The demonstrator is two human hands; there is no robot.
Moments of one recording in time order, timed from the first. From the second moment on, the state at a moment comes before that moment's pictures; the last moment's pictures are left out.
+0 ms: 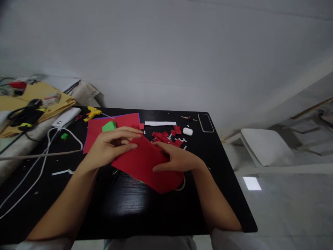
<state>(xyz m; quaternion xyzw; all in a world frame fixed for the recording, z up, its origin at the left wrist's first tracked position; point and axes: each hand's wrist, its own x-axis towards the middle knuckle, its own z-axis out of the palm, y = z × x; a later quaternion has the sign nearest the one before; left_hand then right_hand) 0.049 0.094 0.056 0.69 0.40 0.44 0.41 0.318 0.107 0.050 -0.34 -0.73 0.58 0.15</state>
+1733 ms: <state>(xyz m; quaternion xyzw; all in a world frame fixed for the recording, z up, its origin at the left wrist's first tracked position) 0.073 0.093 0.031 0.58 0.45 0.46 0.51 0.303 0.101 0.045 -0.50 -0.58 0.46 0.45</state>
